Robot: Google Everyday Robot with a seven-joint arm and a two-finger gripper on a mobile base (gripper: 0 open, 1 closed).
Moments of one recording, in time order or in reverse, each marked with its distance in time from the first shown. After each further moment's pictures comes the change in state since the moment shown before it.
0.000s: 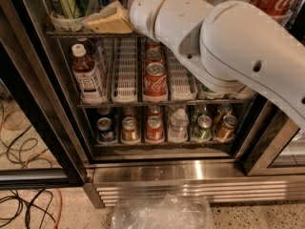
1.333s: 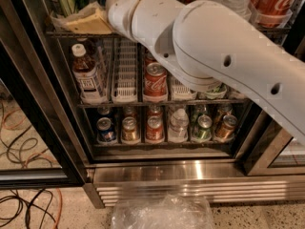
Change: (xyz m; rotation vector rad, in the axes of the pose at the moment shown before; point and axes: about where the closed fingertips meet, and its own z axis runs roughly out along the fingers) arm -0.009 0.028 0.027 -0.035 -0.006 0.066
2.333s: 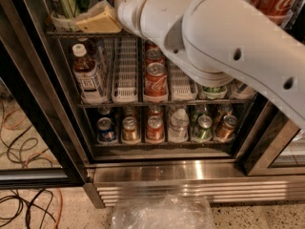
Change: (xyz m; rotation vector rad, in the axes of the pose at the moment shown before) arm 0.006 -0.012 -0.009 -0.008 0.046 -0.040
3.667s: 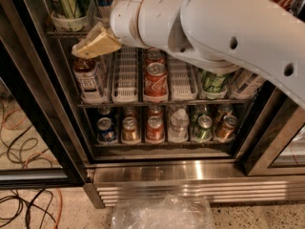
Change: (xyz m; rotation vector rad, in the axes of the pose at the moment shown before) arm 0.010 0.052 -0.004 -0.254 0.070 -0.065
